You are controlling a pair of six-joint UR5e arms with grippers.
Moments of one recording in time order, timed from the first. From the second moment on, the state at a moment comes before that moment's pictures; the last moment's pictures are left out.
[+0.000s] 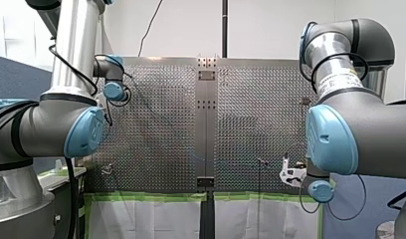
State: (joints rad) left arm 0.15 -1.80 -1.78 -2.64 -1.62 -2.05; right arm 1.63 -0.69 2.03 -1.36 1.39 1.66
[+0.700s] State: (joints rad) left arm 0.15 -1.80 -1.79 -2.64 -1.62 -2.04; right arm 1.63 -0.69 2.00 -1.34 1.36 1.67
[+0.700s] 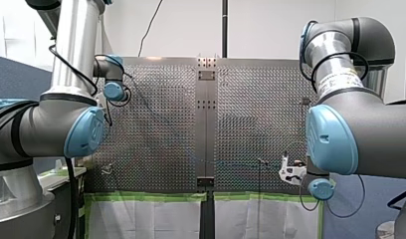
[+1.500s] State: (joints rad) left arm 0.13 -1.80 -1.79 -2.66 -1.62 -2.09; right arm 1.61 -0.68 1.97 -1.26 1.28 1.67
